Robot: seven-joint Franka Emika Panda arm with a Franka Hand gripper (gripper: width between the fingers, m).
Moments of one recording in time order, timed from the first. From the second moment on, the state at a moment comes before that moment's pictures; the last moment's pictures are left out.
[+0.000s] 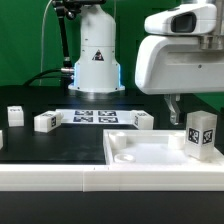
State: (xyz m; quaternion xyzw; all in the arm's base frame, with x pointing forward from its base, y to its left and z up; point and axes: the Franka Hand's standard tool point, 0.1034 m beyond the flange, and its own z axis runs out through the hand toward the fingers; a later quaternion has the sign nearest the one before) arm 0.632 0.116 0.090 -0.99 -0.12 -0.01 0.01
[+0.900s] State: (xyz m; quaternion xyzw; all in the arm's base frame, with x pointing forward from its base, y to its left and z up) arm 0.632 0.115 0.090 -0.99 -0.14 -0.01 0.01
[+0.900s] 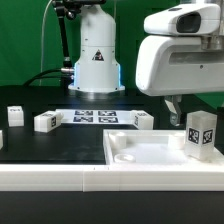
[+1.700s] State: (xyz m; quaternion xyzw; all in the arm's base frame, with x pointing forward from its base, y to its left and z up) arm 0.626 0.130 0.087 -0.97 0.26 -0.01 0.01
